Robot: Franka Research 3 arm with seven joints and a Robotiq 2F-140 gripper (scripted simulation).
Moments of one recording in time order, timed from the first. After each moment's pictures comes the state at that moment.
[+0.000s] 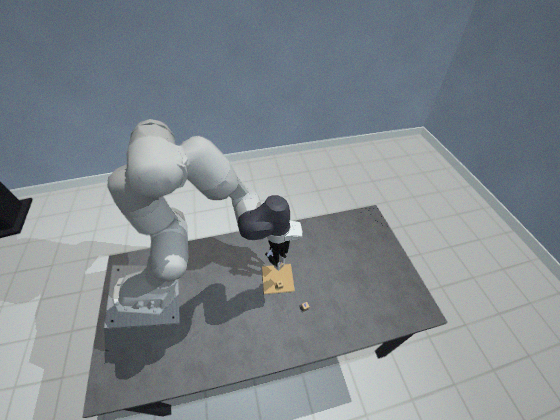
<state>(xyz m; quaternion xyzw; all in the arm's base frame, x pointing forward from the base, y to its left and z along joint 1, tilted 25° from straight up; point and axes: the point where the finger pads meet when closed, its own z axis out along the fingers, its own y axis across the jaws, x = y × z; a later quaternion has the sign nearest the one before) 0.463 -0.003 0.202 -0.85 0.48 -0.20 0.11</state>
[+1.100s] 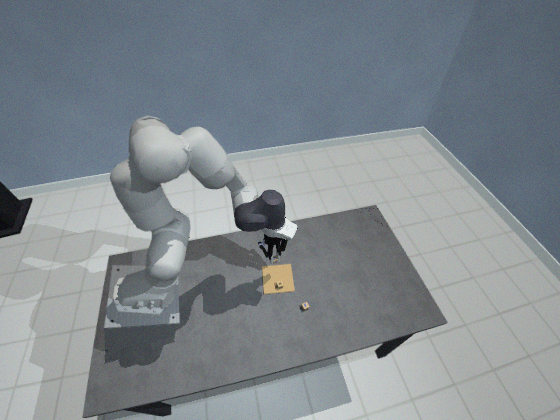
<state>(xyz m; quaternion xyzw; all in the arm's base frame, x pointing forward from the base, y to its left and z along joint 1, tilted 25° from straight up) 0.458 0.033 0.188 -0.72 0.66 -0.17 0.14</state>
